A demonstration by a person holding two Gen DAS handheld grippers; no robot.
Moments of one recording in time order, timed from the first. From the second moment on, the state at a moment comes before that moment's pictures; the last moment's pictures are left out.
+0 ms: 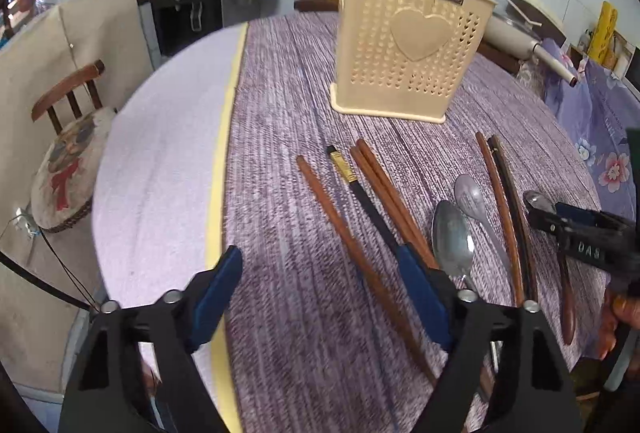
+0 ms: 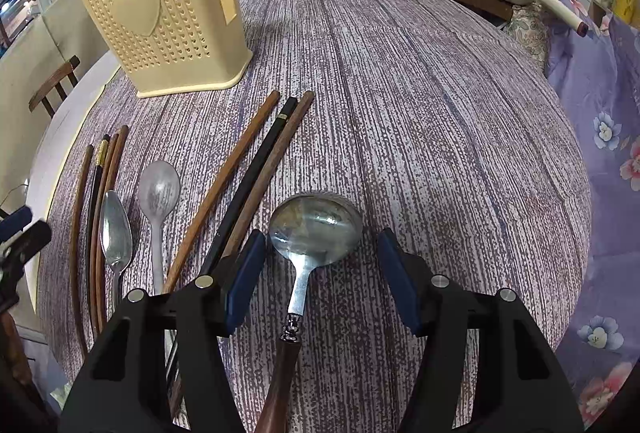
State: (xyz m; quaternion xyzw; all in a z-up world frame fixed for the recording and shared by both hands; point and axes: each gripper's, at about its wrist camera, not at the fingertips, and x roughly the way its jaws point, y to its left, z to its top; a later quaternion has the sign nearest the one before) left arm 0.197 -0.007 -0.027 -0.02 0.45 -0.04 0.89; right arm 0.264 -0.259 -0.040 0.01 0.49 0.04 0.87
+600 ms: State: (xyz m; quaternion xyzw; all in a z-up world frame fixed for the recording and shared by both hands) left arm 0.251 -0.014 -0.041 -0.01 0.52 -0.01 0.85; right arm 0.272 -0.250 -0.040 0.00 0.50 0.04 0.86
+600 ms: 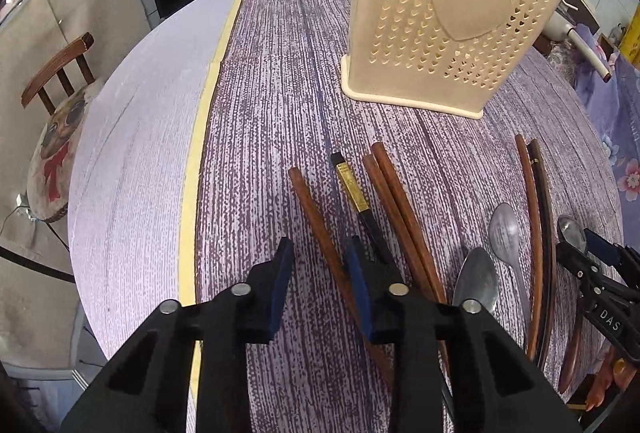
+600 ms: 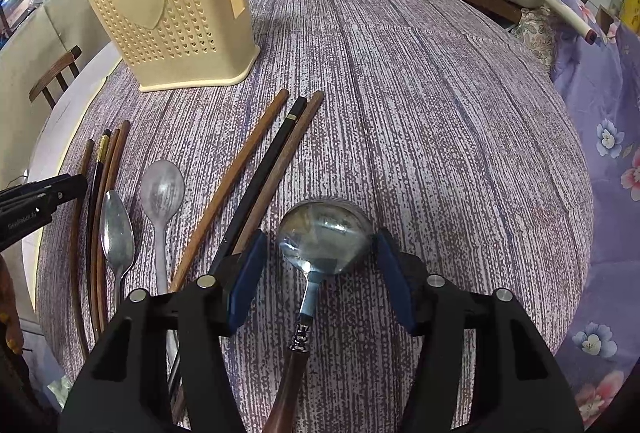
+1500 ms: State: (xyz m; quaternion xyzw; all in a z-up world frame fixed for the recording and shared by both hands) left arm 0.268 -0.009 -0.015 -0.04 0.48 -0.01 0.88; right arm 0.264 -0.264 -0.009 0.05 0.44 0.07 0.89
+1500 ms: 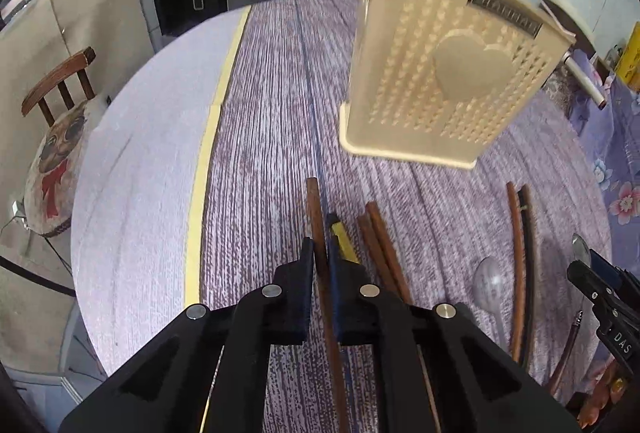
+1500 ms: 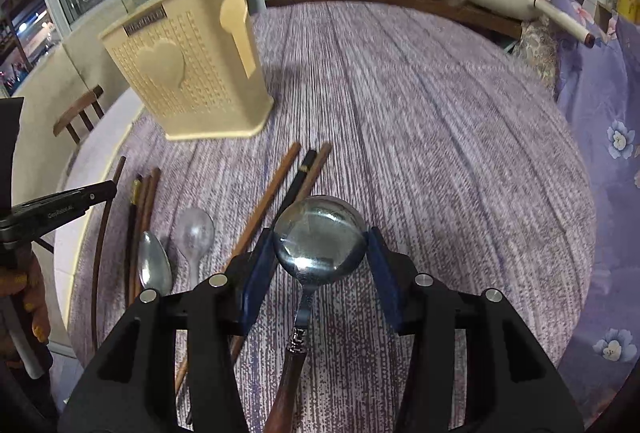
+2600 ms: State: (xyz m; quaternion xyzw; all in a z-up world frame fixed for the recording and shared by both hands) left arm 0.213 0.013 0.100 -0.05 0.30 -0.05 0.95; right arm 0.213 -0.266 0.084 0.01 0.30 0.09 0.95
